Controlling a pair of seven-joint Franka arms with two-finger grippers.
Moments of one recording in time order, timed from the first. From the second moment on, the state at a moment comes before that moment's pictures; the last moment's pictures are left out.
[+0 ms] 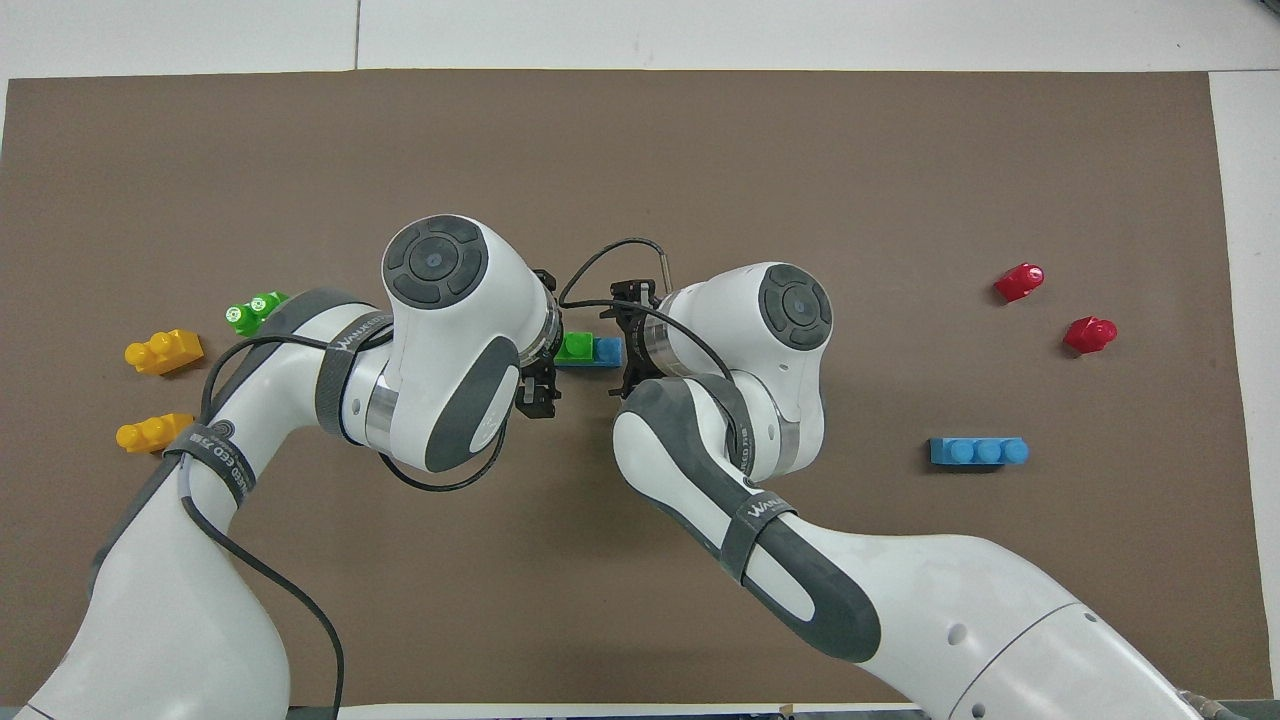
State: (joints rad) left arm -0.49 0.29 -0.06 -1.86 -0.12 2.16 -1.98; right arm 0.45 0.48 0.14 -1.82 0.54 2.52 1.62
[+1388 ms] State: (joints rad) left arm -0.49 0.32 -0.05 -1.88 -0.12 2.23 -2.01; right arm 0.47 0.48 0.14 -1.86 0.54 2.57 1.62
